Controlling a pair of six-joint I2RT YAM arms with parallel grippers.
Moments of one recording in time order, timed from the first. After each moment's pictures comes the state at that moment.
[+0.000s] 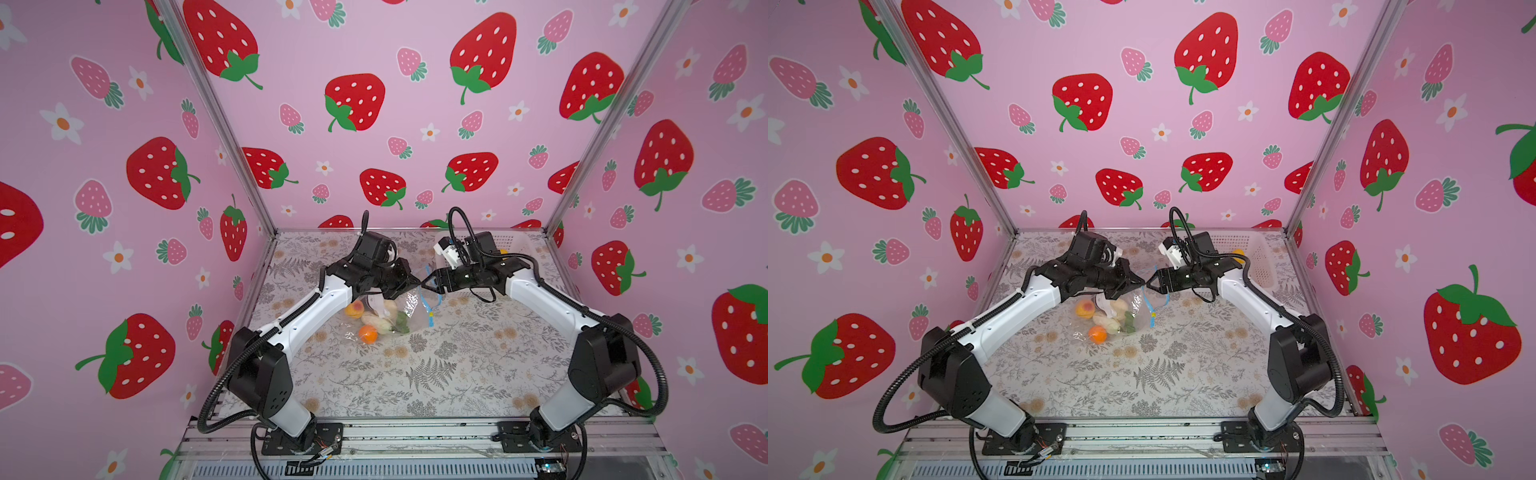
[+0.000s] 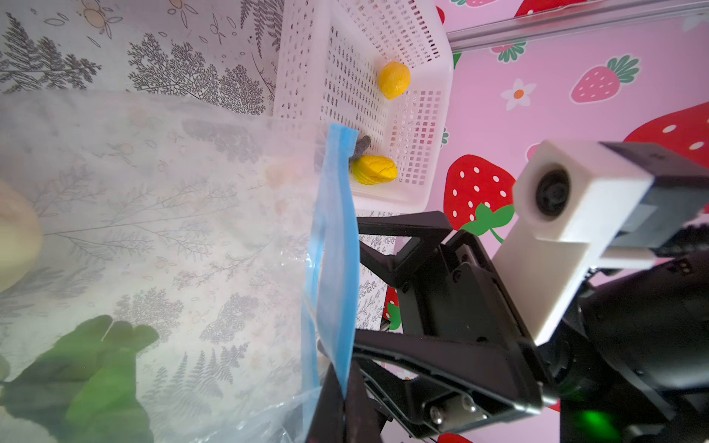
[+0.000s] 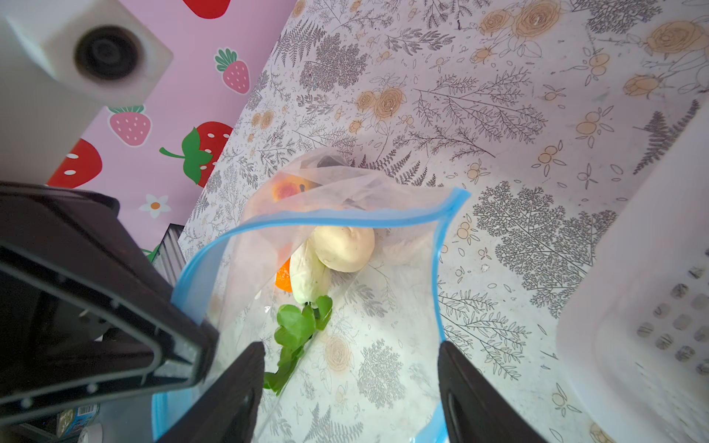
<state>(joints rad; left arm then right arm) -0.54 1.59 1.38 -0.52 0.53 -1.05 0.55 1.64 1.34 -0.52 -0.61 0.17</state>
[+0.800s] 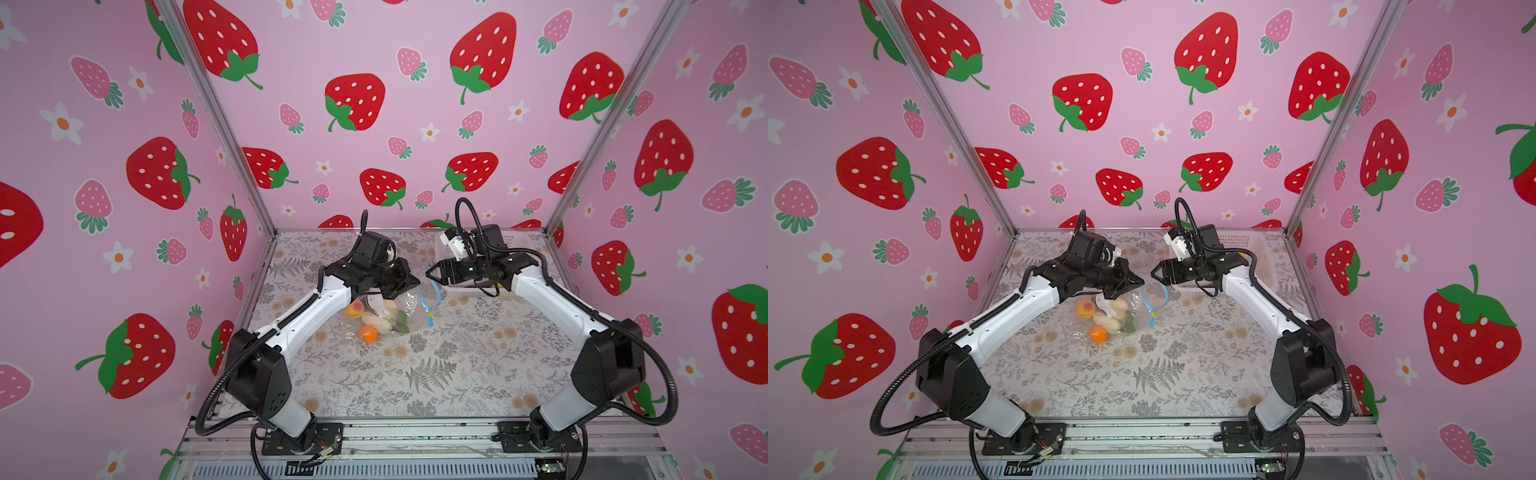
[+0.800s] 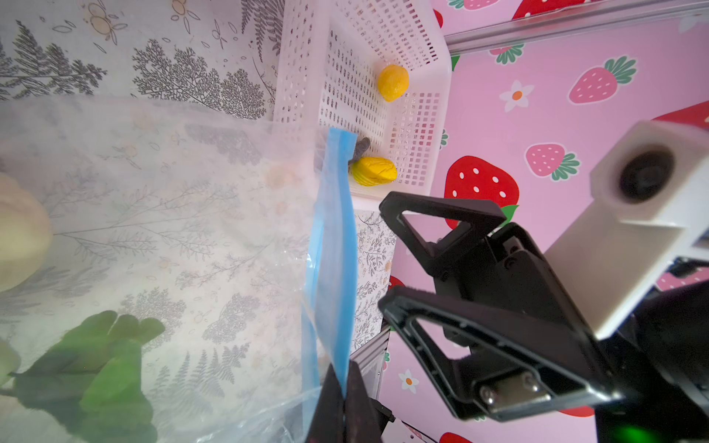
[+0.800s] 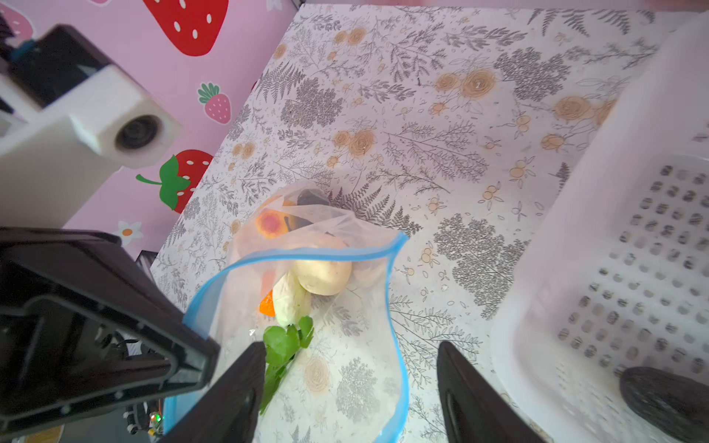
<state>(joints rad) -0.54 1.58 1.38 -0.53 0.52 -1.04 0.51 1.62 1.40 -0.53 -0.51 0.16</state>
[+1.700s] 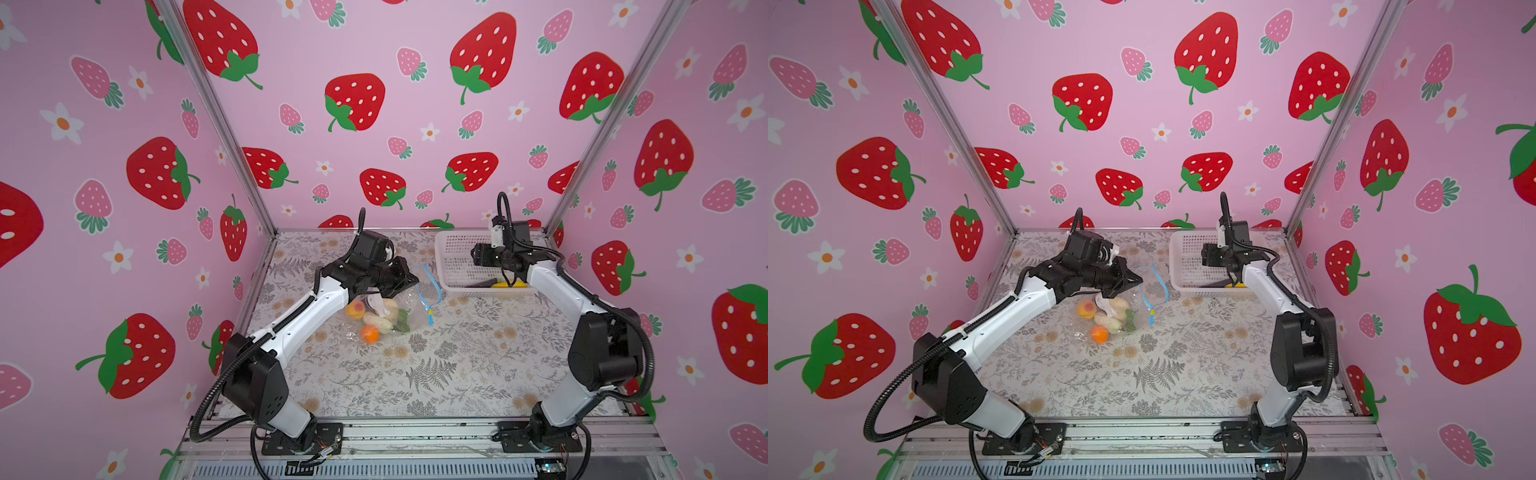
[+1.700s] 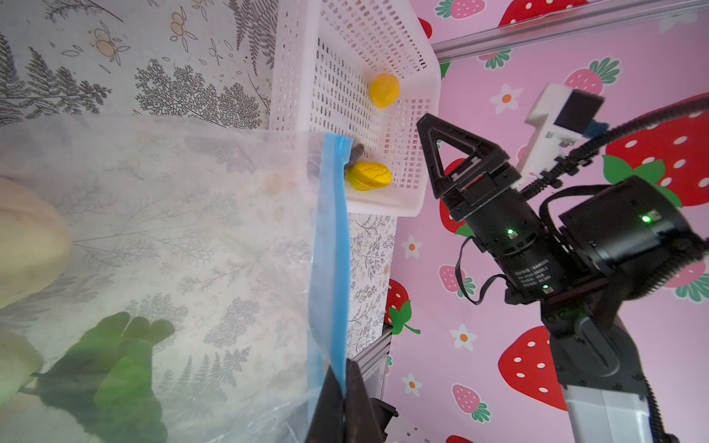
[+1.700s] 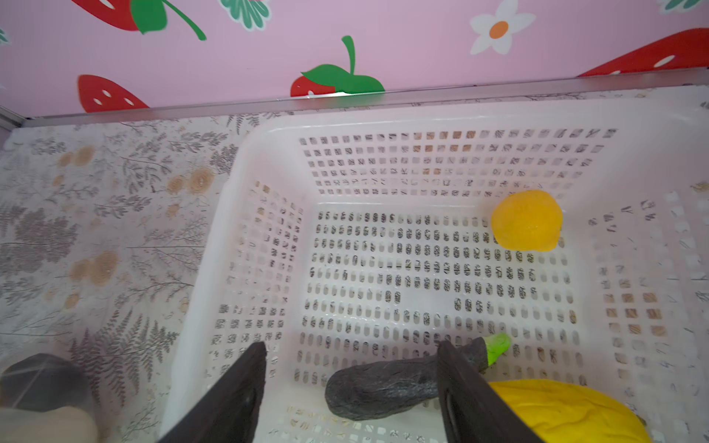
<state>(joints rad) -0.53 1.56 1.38 -0.53 0.50 -1.03 0.27 1.71 1.36 -0.36 -0.07 0.16</state>
